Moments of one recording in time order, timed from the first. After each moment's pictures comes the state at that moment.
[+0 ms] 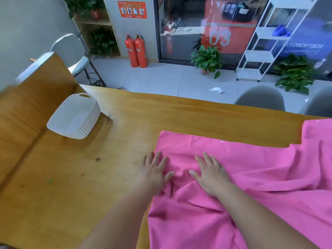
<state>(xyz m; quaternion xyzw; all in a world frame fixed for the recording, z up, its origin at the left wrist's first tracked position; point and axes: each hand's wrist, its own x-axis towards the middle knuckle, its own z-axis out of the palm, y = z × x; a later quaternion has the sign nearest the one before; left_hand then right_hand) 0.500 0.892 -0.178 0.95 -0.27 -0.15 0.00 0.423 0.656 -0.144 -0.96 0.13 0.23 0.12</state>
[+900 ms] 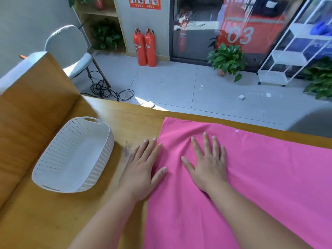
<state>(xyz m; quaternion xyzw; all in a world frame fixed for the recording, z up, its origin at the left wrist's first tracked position) 0.764 1.017 -0.221 0.94 -0.30 -0.04 0.15 0.708 0.769 -0.212 -0.98 0.15 0.09 0.05</state>
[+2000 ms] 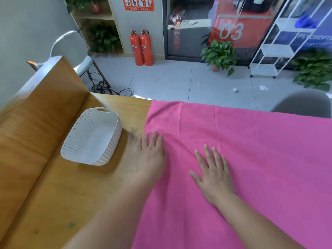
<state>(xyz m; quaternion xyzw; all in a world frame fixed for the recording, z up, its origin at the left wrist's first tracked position) 0.717 0.987 -0.189 0.98 -0.18 -0.05 0.07 0.579 0.781 -0.205 -0.99 0.12 0.10 0.04</state>
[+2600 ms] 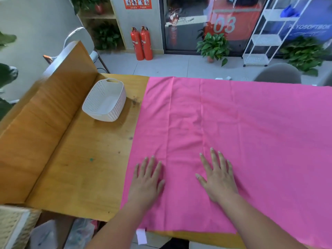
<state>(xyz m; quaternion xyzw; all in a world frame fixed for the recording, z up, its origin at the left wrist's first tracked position) 0.431 1.101 -0.217 0.95 -0.28 -0.11 0.01 0.348 0.816 -0.187 -0.98 0.14 0.16 0.05</state>
